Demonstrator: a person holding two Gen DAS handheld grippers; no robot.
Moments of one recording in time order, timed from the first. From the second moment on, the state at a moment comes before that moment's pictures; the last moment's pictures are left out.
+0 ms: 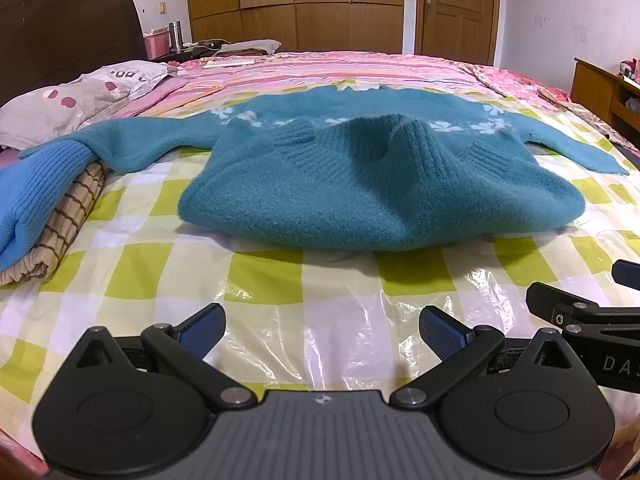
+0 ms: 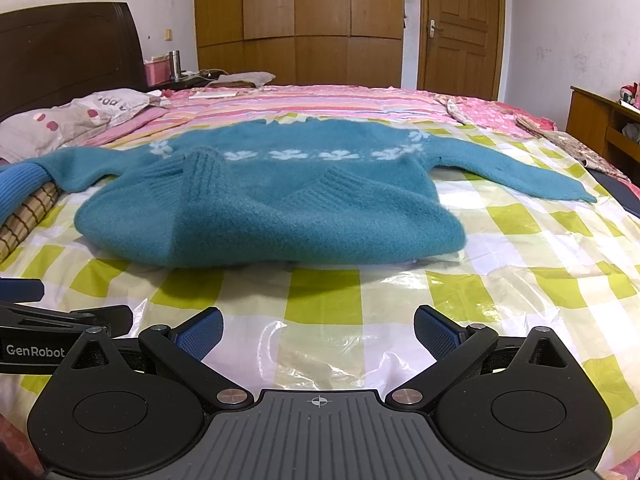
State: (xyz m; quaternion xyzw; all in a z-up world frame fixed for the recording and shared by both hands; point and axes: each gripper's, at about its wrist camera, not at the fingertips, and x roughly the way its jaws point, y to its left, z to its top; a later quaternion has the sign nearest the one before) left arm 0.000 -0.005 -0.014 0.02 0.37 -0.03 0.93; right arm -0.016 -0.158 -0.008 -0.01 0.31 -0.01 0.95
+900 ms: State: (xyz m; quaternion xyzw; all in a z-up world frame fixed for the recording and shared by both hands) left arm 0.000 -0.002 -0.013 0.01 0.37 -0.04 0.93; right arm -0.016 -0.154 -0.009 0.00 0.31 -0.01 0.95
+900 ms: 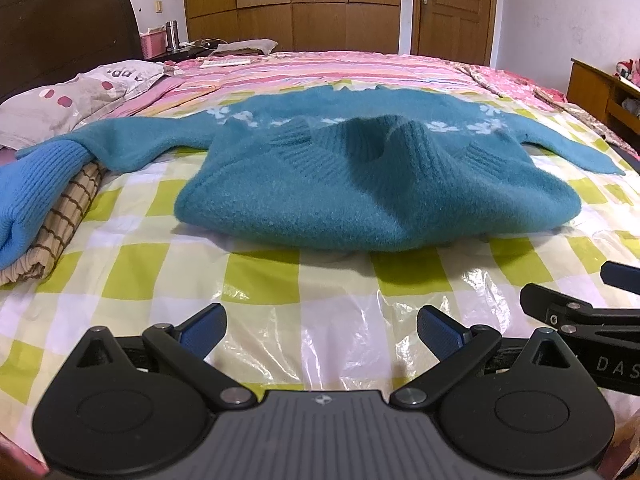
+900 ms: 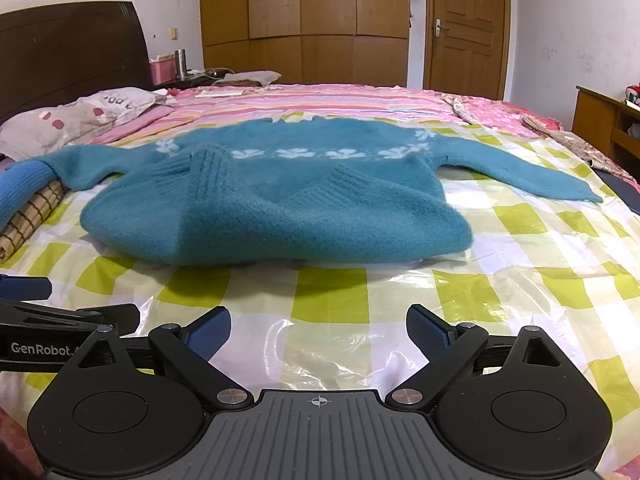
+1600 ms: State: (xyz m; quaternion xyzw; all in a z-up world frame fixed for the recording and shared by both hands) left arm 0.067 0.049 0.022 0.02 0.32 -0.02 0.95; right arm 0.038 -0.186 0.032 0.03 0.29 0.03 0.96
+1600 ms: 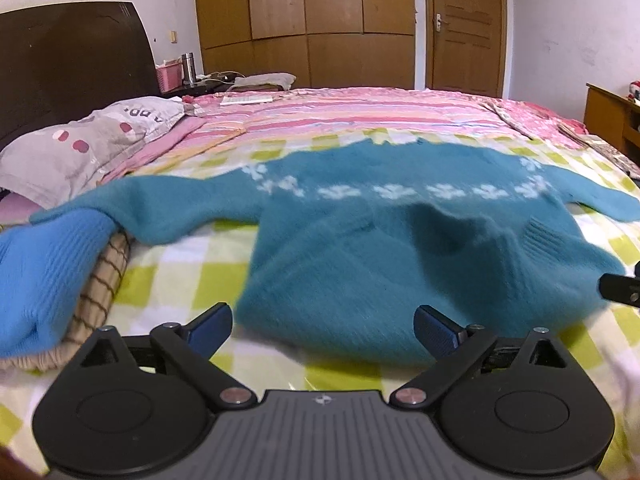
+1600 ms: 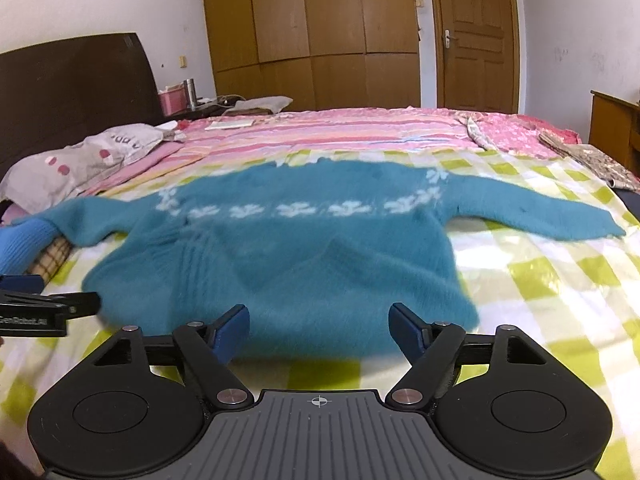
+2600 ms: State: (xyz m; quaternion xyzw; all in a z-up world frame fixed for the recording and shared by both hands) left arm 0.189 0.053 -0.011 0.11 0.38 -0.15 0.91; right arm 0.180 -0.203 -0.003 -0.07 0.39 0.13 0.91
